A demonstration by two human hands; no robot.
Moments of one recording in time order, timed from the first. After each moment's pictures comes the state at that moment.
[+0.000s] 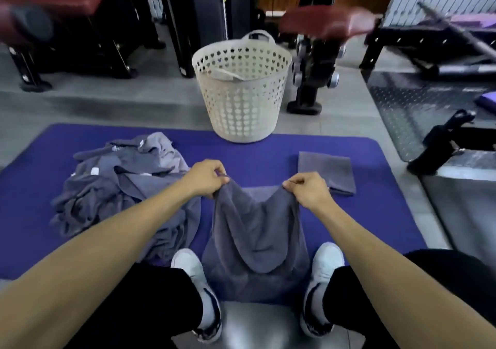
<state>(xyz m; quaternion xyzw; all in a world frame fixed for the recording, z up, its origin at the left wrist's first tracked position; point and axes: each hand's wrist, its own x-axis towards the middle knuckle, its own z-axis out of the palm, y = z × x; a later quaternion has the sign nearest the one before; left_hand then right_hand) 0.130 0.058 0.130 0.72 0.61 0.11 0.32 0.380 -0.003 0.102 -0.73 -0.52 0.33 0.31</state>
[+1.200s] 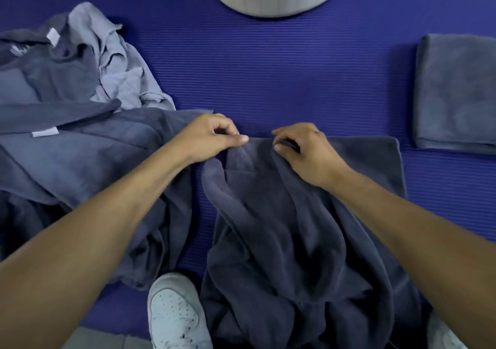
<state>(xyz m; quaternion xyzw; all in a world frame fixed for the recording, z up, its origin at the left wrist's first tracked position) 0.100 0.281 -0.182 0.66 0.58 0.06 0.47 0.330 0.222 -0.213 -0.57 -0.70 0.38 0.20</state>
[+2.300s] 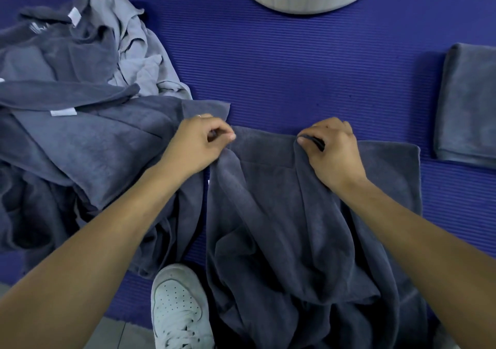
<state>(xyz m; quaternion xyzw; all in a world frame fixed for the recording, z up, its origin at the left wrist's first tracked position) 0.066 0.249 -0.182 0.71 0.62 0.14 0.30 0.326 0.218 -0.219 -0.66 -0.64 0.29 0.25</state>
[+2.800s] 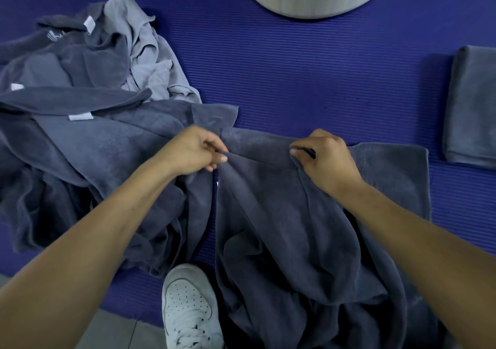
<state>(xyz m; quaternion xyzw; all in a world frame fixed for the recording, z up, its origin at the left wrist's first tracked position) 0.044 0.254 -0.169 0.56 0.67 0.02 0.48 0.308 0.215 -0.213 -0.61 -0.68 0.34 0.22</state>
